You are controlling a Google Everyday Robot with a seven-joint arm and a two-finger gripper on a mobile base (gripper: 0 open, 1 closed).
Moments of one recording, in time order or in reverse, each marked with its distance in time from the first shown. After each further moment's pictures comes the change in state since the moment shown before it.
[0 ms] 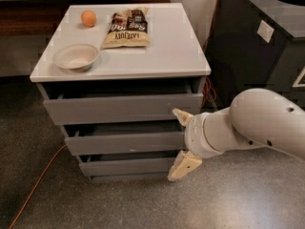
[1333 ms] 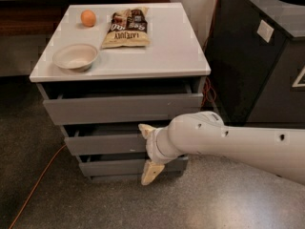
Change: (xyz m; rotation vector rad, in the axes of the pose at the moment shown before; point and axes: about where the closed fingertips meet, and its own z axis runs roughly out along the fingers) arm -0.009 0.011 0.147 -0.062 0.031 -0.174
